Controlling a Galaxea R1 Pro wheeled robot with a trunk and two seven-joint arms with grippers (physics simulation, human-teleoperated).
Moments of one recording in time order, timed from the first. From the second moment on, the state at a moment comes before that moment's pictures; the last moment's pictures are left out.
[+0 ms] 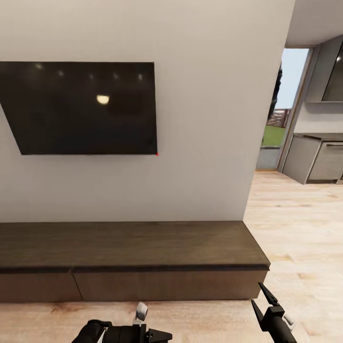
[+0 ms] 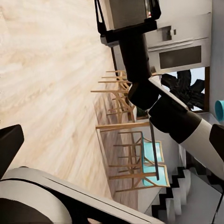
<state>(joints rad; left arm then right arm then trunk) -0.34 -0.01 -0.03 -0.58 0.07 0.69 -1.38 -0.15 -0.09 -0.42 -0.67 -1.28 0.47 0.76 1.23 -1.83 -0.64</state>
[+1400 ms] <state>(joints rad) -0.47 -0.03 -0.03 -0.62 0.20 0.82 -1.35 -0.15 -0.08 -0.42 -0.66 -1.28 0.46 0.76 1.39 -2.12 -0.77</state>
